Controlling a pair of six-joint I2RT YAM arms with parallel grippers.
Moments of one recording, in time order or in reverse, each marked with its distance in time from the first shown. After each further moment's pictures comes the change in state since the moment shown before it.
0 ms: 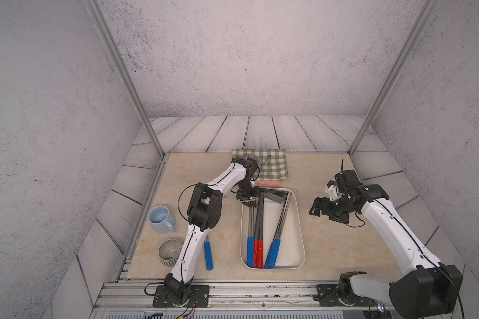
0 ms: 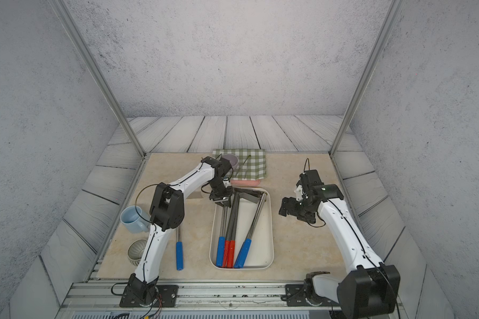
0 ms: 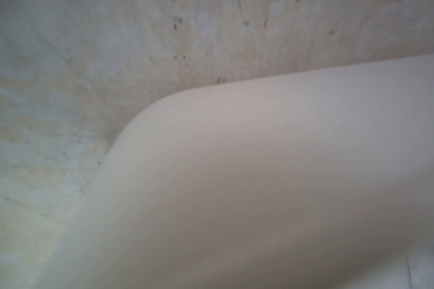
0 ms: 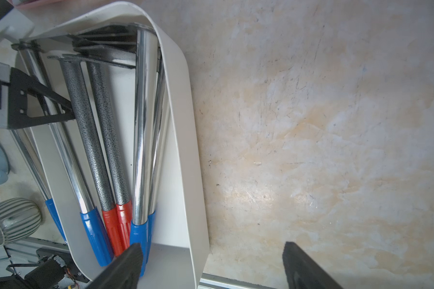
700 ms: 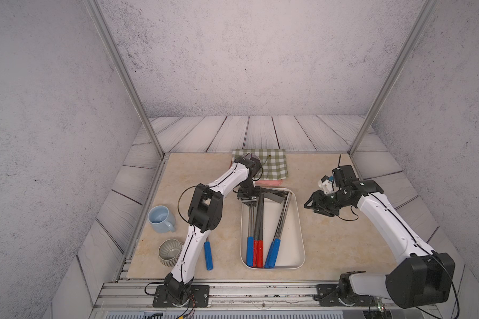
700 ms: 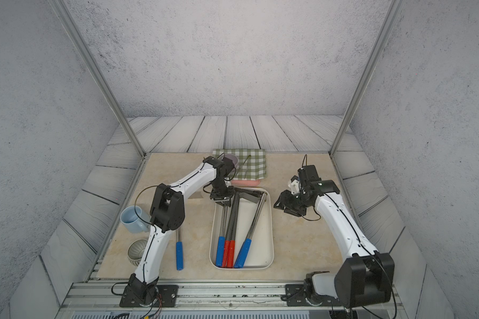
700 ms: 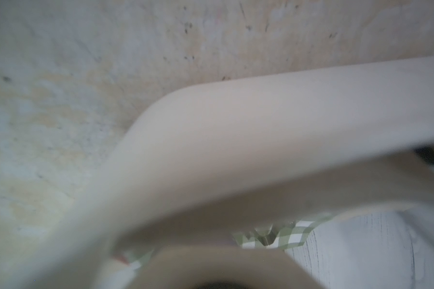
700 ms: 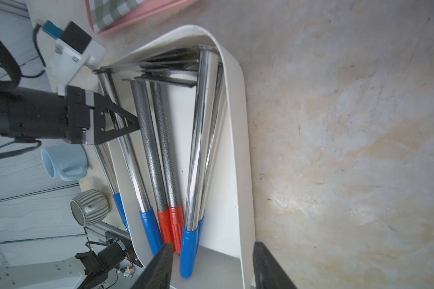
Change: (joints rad) left arm -0.039 -0.026 0.020 -0.013 -0.117 -0.055; right arm 0.000 0.073 0.040 0.107 -0.214 0.092
